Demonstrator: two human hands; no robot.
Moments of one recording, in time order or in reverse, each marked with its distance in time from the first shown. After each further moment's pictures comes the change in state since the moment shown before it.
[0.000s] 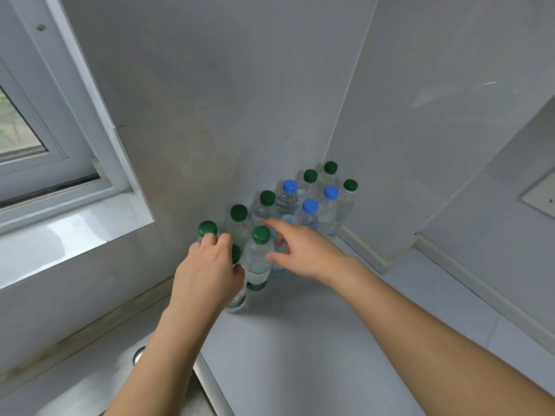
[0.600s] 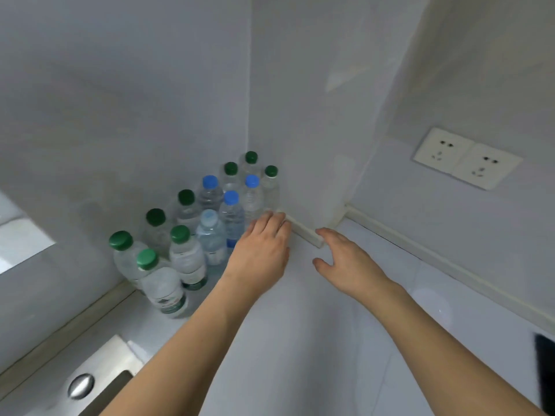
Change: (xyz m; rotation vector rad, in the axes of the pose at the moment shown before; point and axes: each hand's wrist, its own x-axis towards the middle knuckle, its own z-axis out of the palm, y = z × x) left_hand -0.001 0.170 0.054 0.015 -0.003 0.722; right_hand -0.171 0.104 -0.038 -0.004 0.202 0.501
